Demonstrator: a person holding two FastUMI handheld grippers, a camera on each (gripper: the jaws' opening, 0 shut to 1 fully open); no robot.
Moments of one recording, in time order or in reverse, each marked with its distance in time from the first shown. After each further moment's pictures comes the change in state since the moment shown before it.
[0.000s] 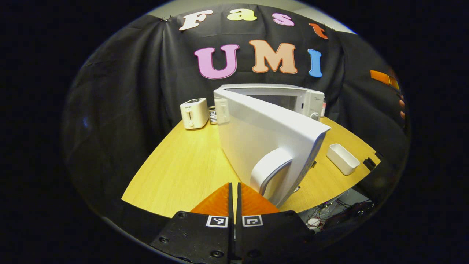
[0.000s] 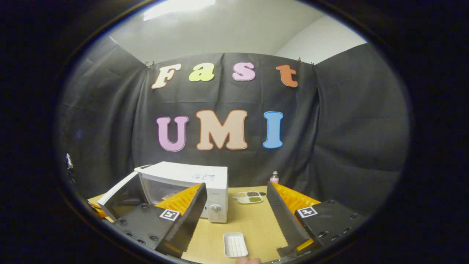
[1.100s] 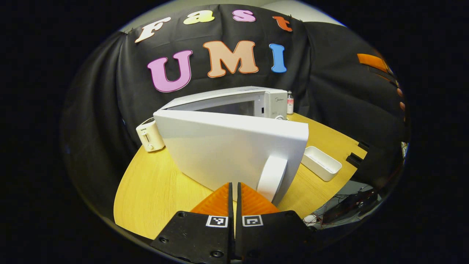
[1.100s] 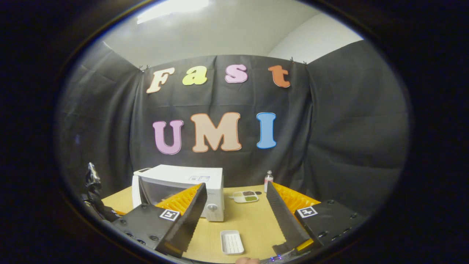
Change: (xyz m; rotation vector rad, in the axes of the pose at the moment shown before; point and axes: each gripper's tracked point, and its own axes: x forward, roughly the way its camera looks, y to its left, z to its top) left arm 0.057 -0.085 0.048 0.175 -0.031 -0.204; right arm -0.024 -0.023 0.015 0.022 -0.004 -0.029
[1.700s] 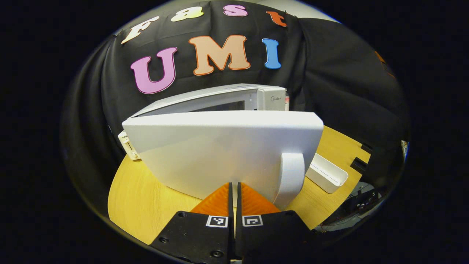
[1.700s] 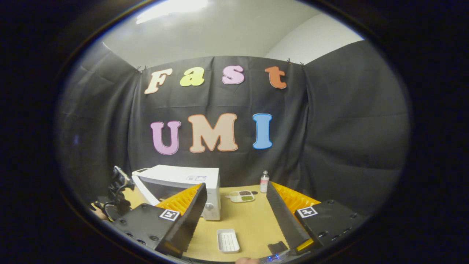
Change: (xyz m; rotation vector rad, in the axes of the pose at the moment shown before) left arm 0.076 -0.020 0.018 0.018 0.031 -0.052; right arm -0.014 -0.015 0.003 -0.002 0.001 -0.025
